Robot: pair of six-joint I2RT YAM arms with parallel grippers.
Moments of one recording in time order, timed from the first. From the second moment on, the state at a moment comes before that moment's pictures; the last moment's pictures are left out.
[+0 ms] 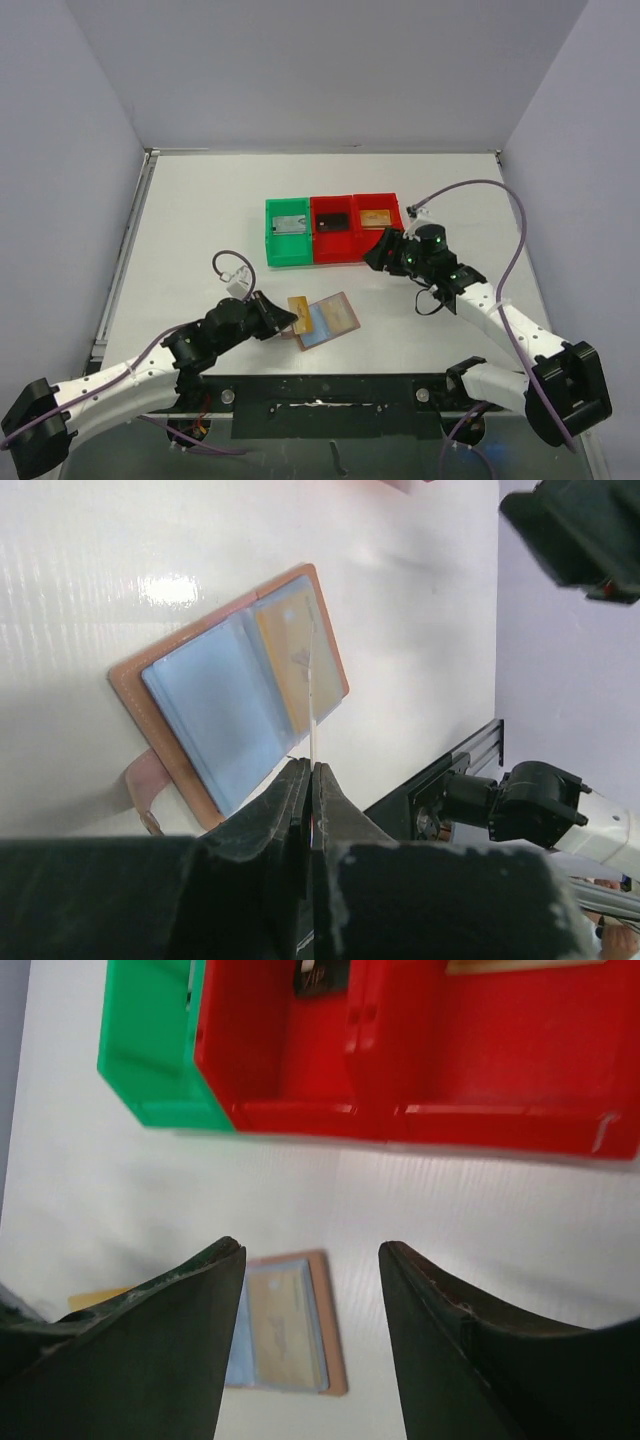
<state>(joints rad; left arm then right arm) -0.94 0.74 0.21 0.08 -0.11 -1.19 0.45 1.11 0.59 -0.07 -0.20 0.59</state>
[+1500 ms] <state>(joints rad) -0.64 0.77 0.40 -0.18 0.17 -0.96 0.38 1.66 1.00 -0.12 -0.40 0.40</state>
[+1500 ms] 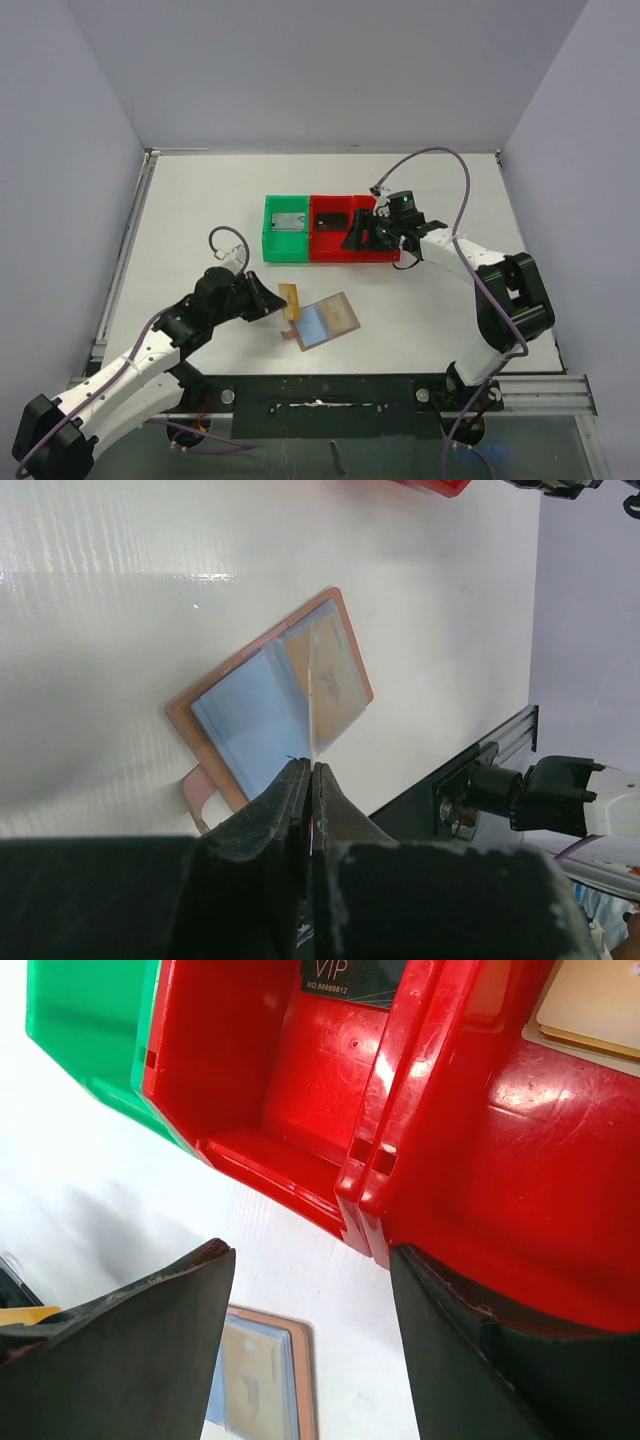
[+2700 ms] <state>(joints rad) -0.44 0.84 0.30 0.56 0.50 -1.13 0.31 1.12 0.50 0.61 -0.73 0.77</state>
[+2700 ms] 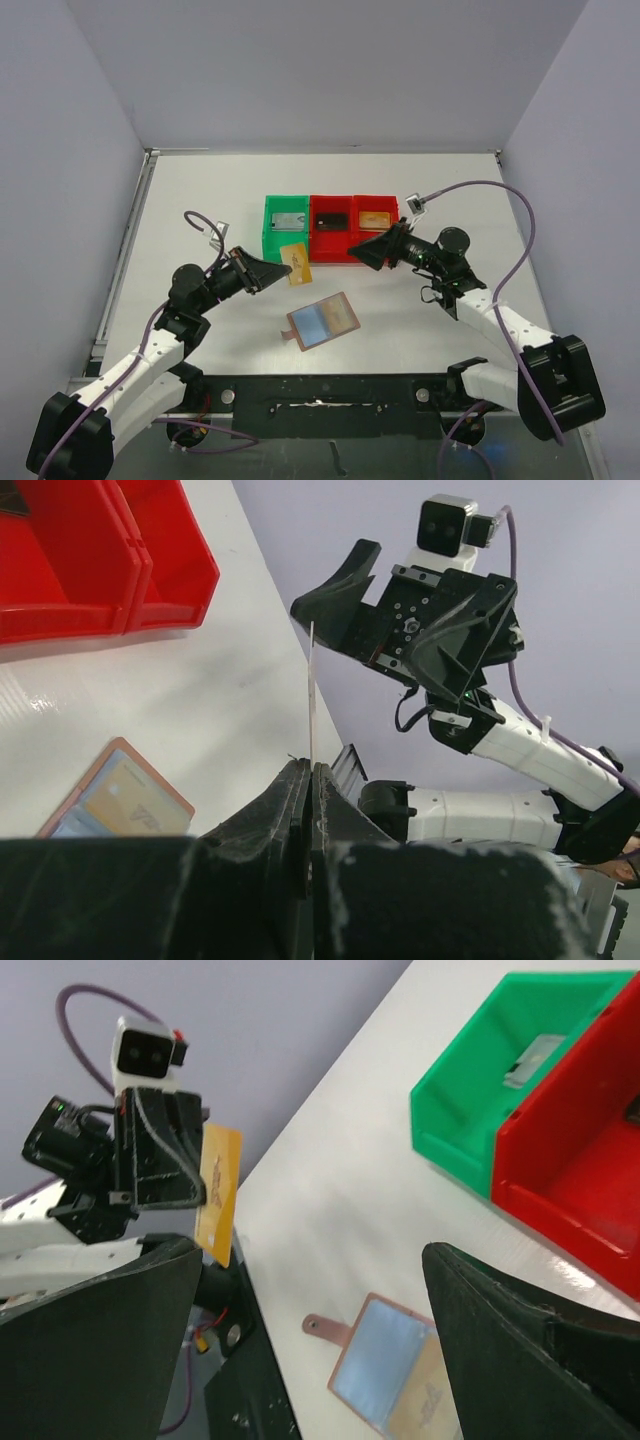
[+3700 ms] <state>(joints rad) -0.46 0.82 0.30 0.67 0.50 -1.17 0.55 1.31 0.68 0.57 -0.87 0.78</state>
